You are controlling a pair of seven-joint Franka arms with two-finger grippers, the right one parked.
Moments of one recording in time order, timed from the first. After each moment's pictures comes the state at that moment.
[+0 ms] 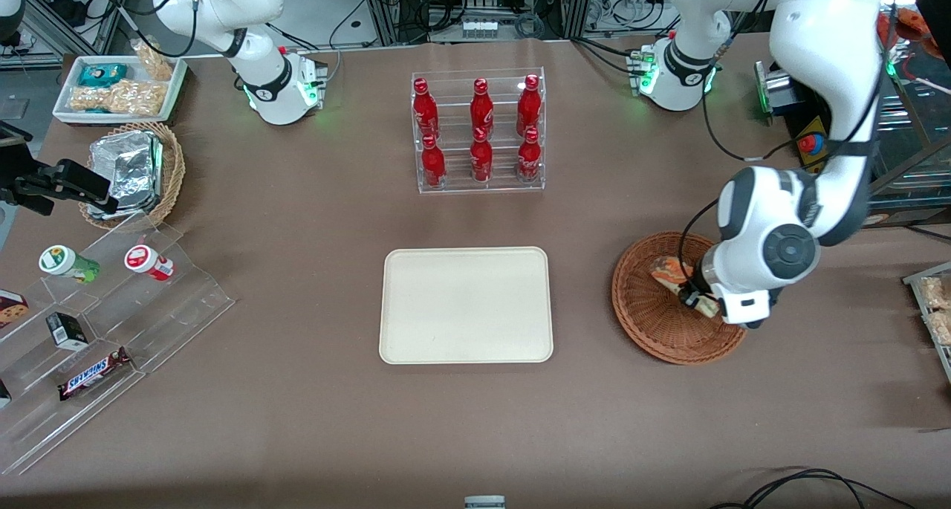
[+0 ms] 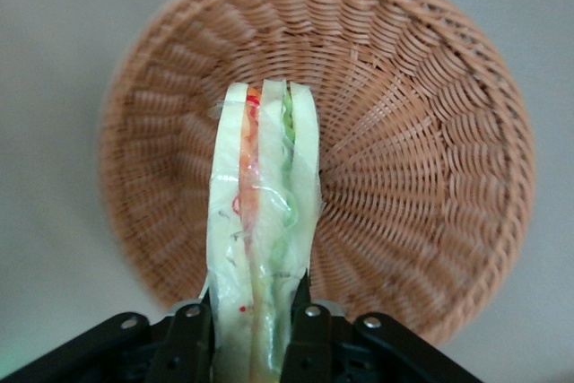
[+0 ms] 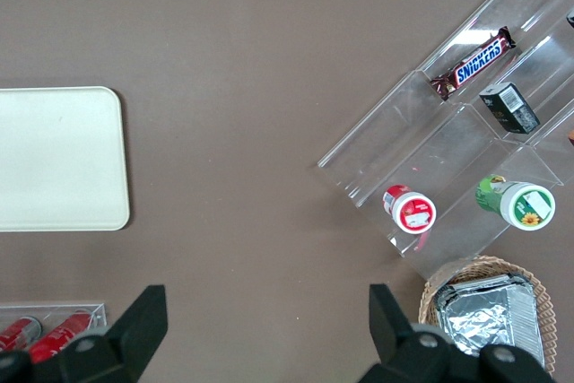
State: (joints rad) arm -0.12 0.38 -0.06 -1.76 0.02 1.92 -1.13
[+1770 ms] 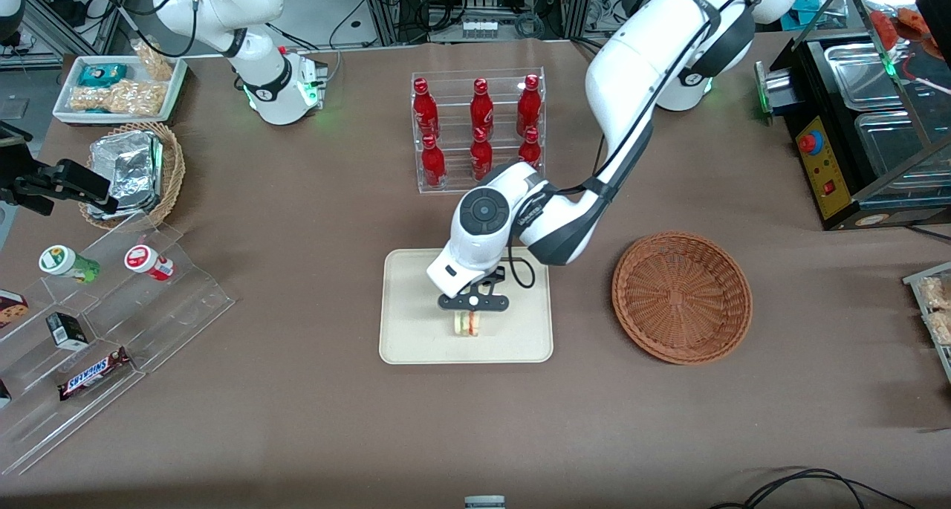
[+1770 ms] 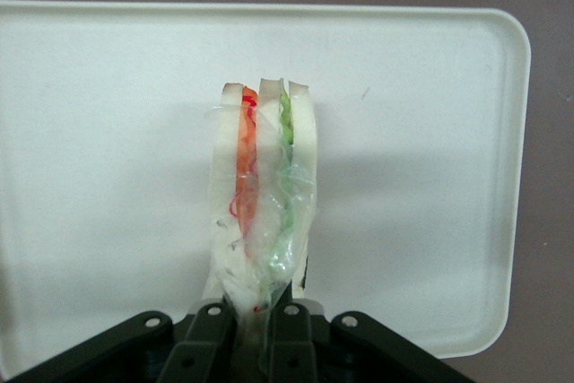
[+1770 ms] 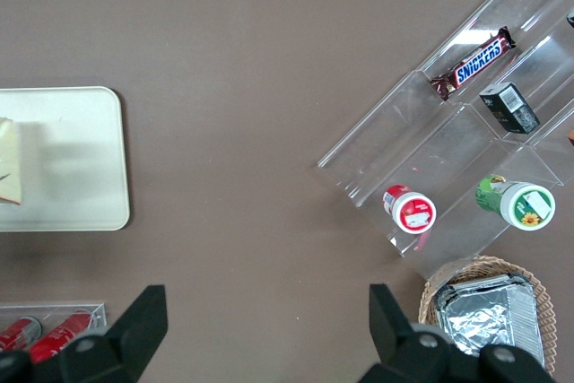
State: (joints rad) arm -0.58 0.91 -0.27 -1.17 0.14 2.14 -0.79
